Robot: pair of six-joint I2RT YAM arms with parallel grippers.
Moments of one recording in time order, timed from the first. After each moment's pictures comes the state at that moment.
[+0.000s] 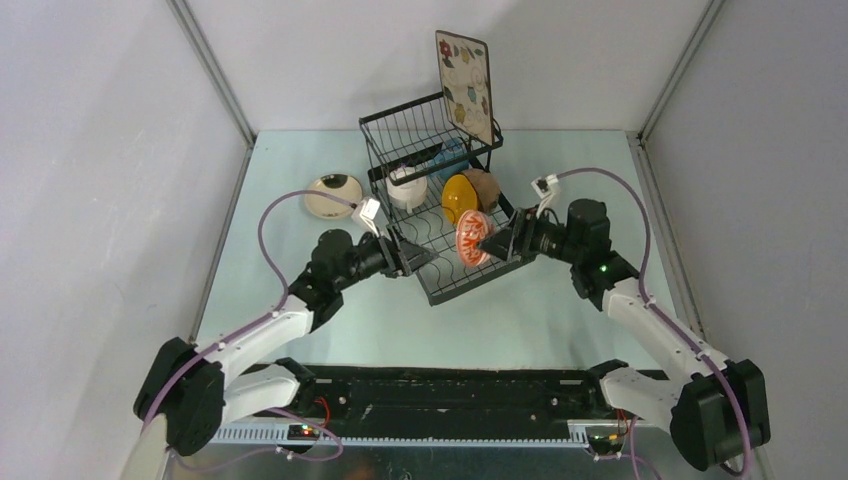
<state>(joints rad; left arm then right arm) -0.57 1.10 0.51 0.43 0.39 -0.82 0.37 1.06 0.67 0.11 -0.64 0.59</state>
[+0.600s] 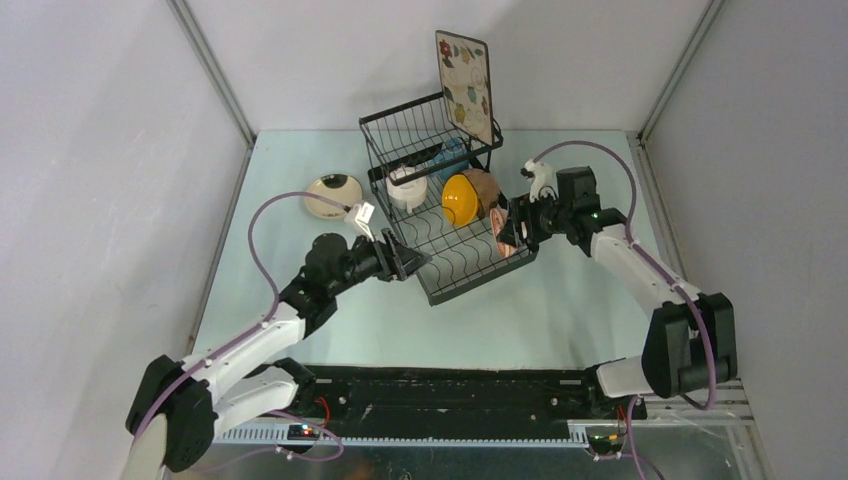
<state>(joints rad) -0.57 1.01 0.50 0.29 0.33 -0.72 0.24 1.38 1.00 -0.35 -0.49 0.03</state>
